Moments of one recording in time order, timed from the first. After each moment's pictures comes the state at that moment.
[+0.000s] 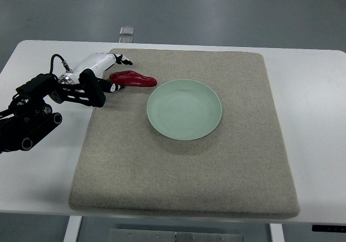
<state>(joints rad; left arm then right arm) -0.73 0.41 -0.66 -0.84 1.74 0.17 -0.29 -0.01 0.00 0.06 0.12 -0.15 0.20 0.06</state>
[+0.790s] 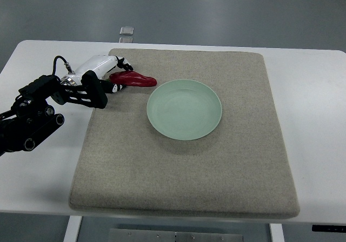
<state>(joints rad) -0.74 0.40 -0.65 -0.82 1.74 0.17 -0.29 -0.01 0.00 0.06 0.12 -0.15 0.20 0.06</state>
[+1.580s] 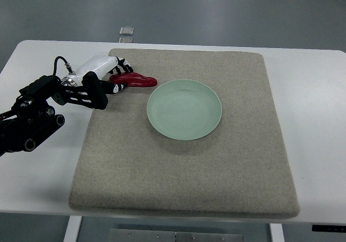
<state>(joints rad) -0.74 0.40 -0.63 -0.82 1.73 0.18 -0.29 -0.01 0.00 0.06 0.12 -0.15 0.20 0.06</state>
